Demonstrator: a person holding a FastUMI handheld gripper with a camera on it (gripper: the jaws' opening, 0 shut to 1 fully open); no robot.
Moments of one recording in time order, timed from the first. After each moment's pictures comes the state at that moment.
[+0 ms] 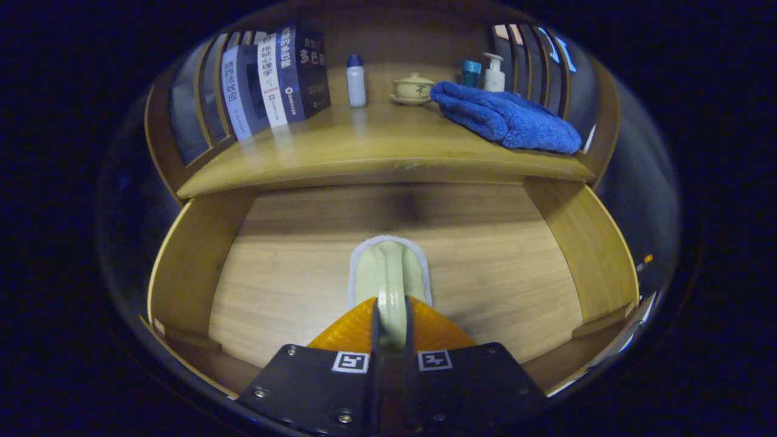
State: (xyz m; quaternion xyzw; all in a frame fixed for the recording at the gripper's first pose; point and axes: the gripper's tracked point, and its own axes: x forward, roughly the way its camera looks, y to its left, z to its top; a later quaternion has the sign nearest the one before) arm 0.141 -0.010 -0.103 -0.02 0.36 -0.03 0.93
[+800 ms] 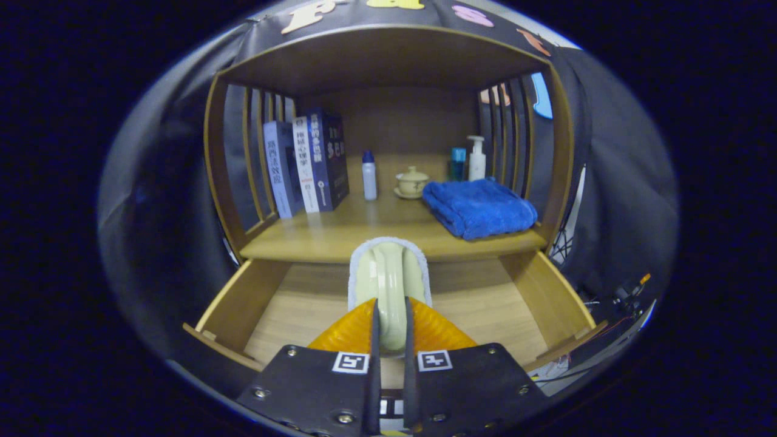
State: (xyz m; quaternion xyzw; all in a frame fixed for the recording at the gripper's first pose) arm 0.104 -0.010 0.024 -0.01 0.17 0.01 0.99
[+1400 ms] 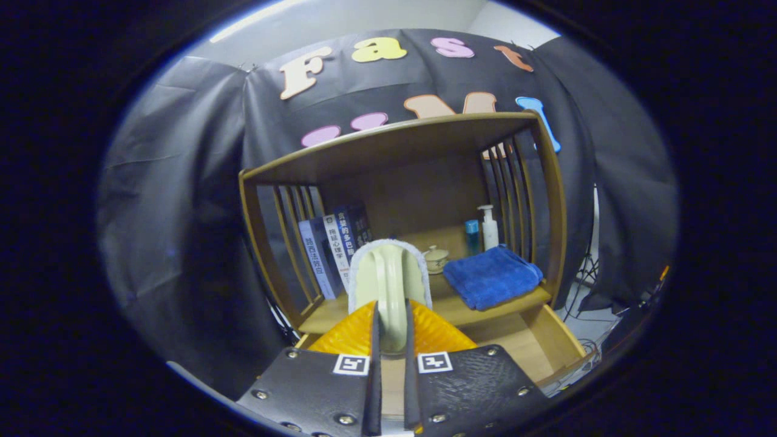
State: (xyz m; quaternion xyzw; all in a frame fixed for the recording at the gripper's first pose) arm 0.106 -0.007 0.147 0.07 0.06 0.06 0.99
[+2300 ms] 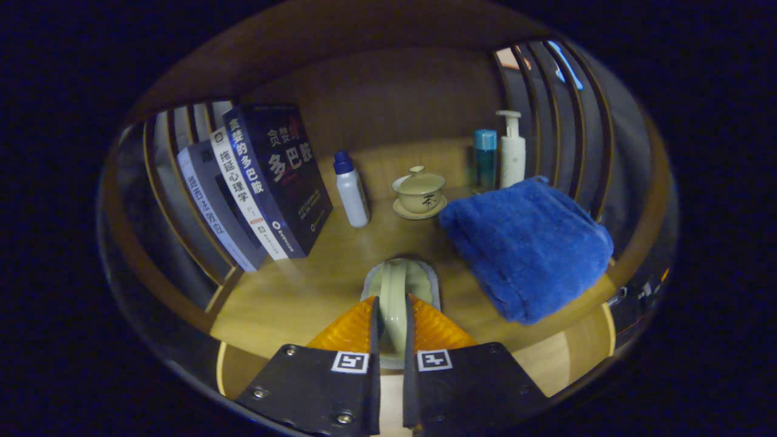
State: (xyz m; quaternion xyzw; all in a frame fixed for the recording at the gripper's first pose) arm 0.313 -0.005 0.021 0.07 0.25 0.00 0.97
